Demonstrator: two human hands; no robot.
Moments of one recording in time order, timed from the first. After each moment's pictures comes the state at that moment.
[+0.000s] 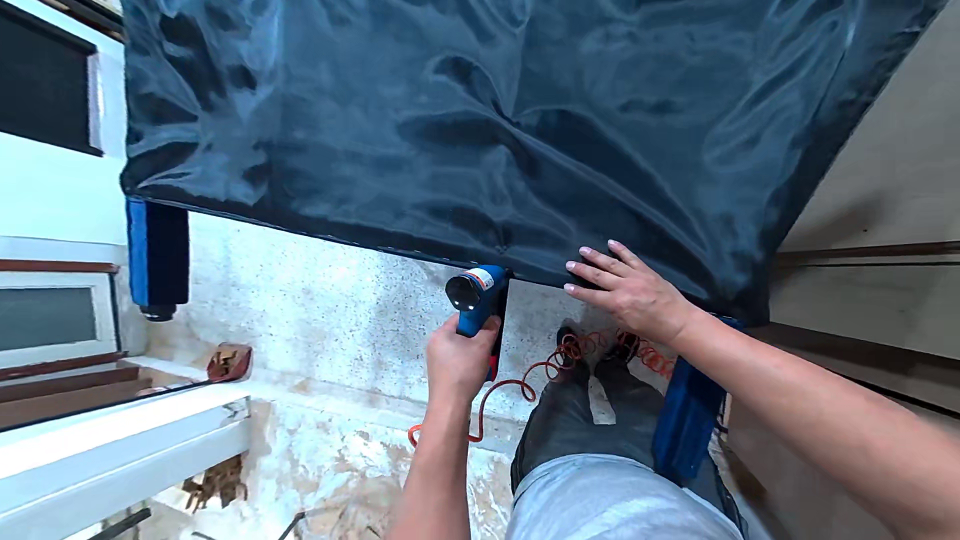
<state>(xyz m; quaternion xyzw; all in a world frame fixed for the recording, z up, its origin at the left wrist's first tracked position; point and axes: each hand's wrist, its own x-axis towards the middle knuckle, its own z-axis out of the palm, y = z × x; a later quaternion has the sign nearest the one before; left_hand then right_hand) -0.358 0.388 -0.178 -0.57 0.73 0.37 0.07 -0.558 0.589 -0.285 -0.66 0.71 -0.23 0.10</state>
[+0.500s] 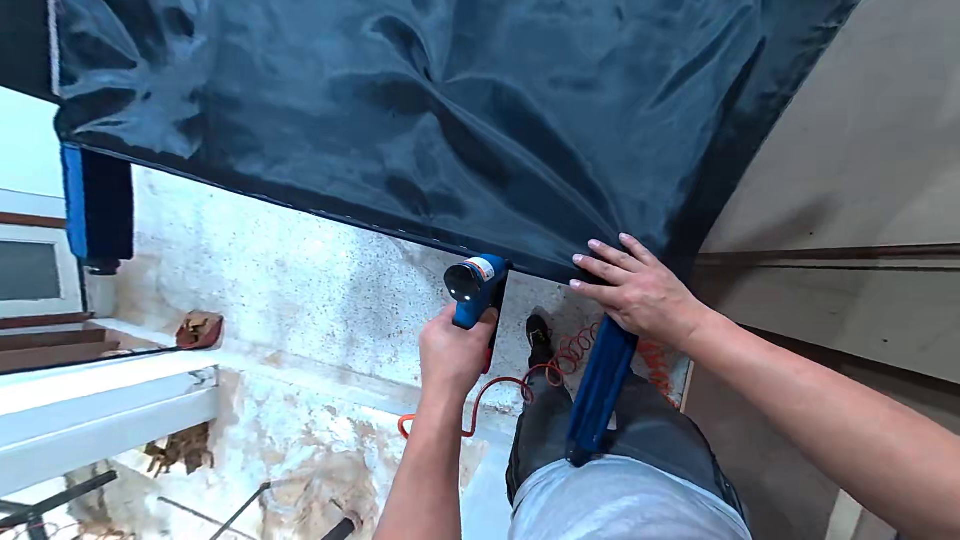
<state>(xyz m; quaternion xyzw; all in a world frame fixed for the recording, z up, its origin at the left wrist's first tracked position) -0.393 0.514 -0.179 -0.58 0.74 0.34 0.08 -0.600 0.715 -0.285 -0.66 0.71 -0.23 0.11</state>
